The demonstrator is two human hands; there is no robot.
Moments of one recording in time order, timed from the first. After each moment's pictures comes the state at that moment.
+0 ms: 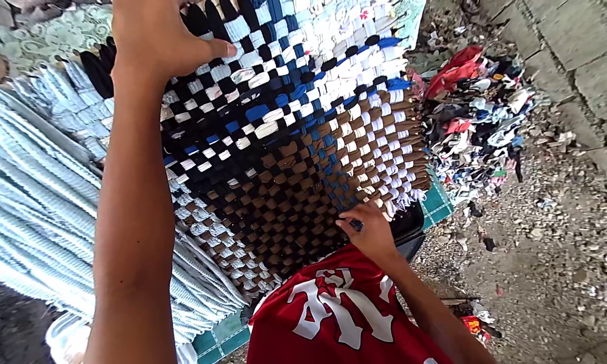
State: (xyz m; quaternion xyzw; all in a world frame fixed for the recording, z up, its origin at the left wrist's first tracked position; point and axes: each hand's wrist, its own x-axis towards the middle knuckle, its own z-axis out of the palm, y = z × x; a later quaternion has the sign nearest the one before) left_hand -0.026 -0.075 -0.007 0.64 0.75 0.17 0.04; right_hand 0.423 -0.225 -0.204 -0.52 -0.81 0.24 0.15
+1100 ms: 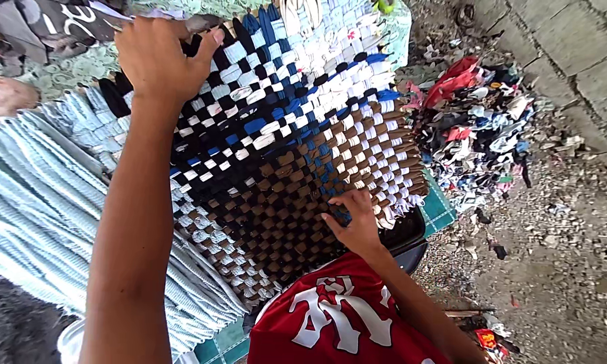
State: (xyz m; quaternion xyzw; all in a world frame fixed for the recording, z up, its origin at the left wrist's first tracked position) left_hand -0.024 -0.078 -0.012 0.59 0.79 0.12 -0.08; right_hand 0.386 -0.207 -0.200 -0.48 -0.81 0.21 0.28
